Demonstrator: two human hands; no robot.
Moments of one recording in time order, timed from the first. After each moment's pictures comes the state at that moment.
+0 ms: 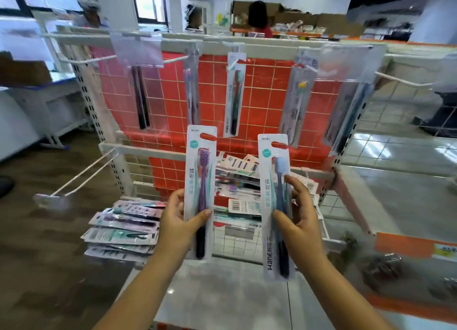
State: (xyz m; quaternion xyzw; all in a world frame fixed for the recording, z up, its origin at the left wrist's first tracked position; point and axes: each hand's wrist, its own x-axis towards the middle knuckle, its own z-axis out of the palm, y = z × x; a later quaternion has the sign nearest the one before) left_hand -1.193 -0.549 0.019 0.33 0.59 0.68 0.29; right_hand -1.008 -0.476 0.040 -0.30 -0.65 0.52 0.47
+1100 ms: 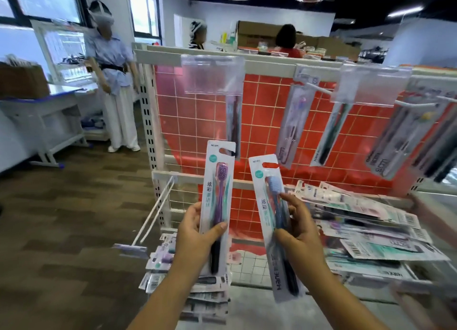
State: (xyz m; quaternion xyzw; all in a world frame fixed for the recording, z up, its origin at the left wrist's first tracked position) left_hand -1.463 -0.573 0.010 0.35 0.56 0.67 0.35; right_hand -1.292 -0.513 0.029 -0.36 -0.63 0.53 0.45
